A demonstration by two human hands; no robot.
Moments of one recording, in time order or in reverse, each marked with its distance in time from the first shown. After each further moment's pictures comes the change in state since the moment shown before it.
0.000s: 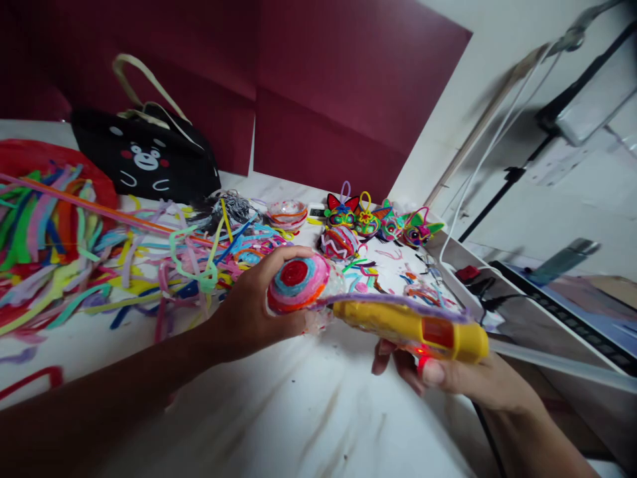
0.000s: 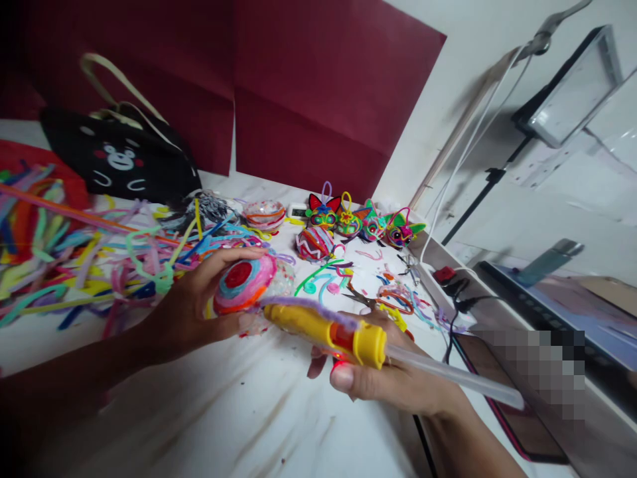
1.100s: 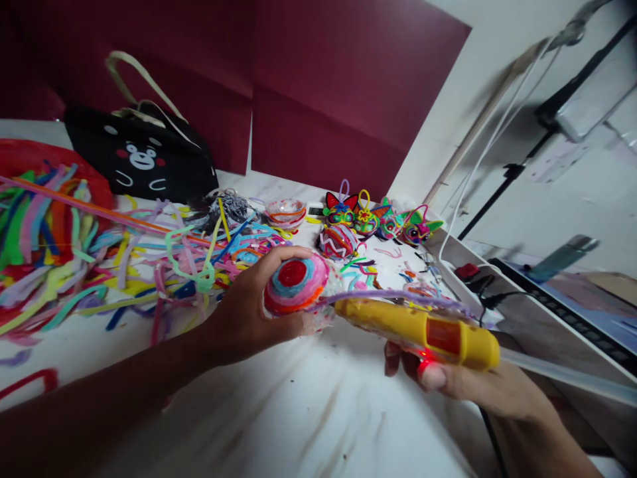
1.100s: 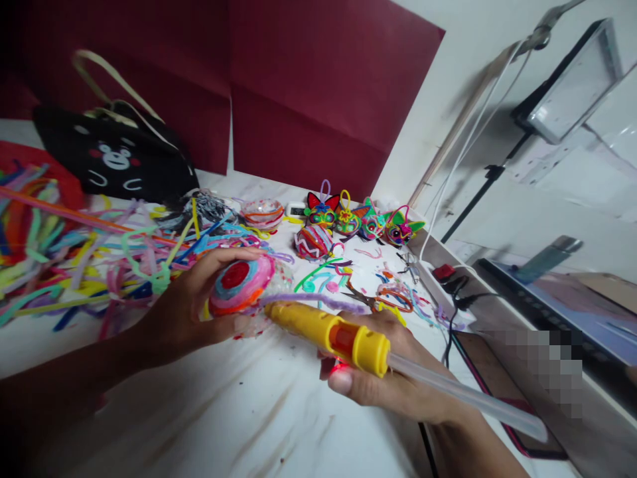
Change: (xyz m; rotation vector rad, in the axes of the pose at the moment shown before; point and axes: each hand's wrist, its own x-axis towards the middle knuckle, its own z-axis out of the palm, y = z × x) left_hand -0.001 0.003 0.000 -0.028 0.009 -0.026; right_hand -0.003 -0.012 0.001 -0.235 0.082 -0.047
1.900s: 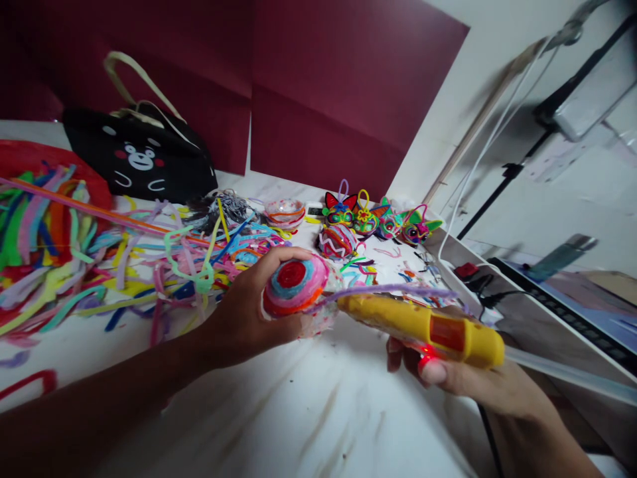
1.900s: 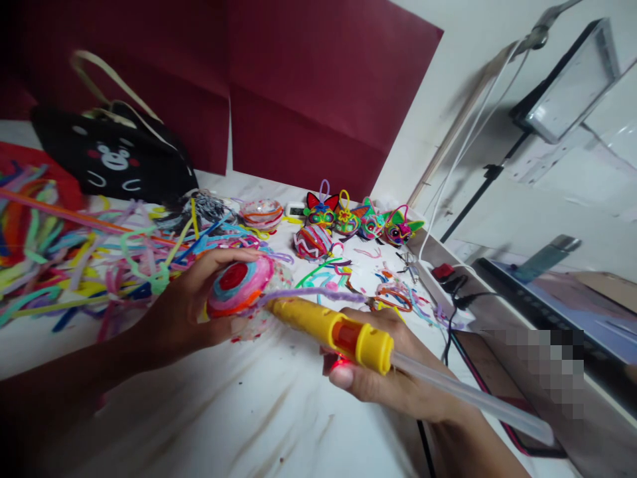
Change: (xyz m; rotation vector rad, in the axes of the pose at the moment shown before) left_hand 0.000 -0.005 -0.002 -0.009 -0.045 0.075; right_hand 0.000 0.001 -0.001 -0.042 0.031 -0.083
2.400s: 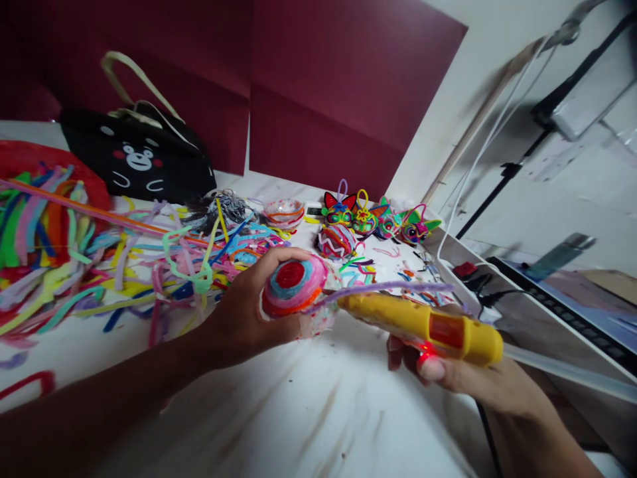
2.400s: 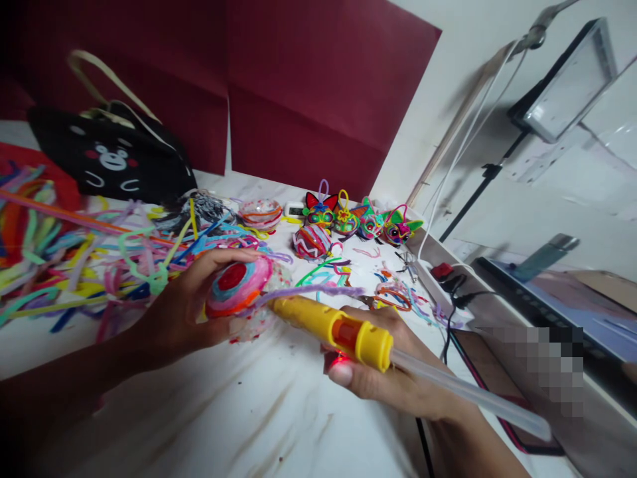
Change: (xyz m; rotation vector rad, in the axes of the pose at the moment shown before) left_hand -0.001 0.000 0.000 -0.038 0.004 -0.008; right_hand 0.001 0.000 0.001 0.012 0.015 -0.039
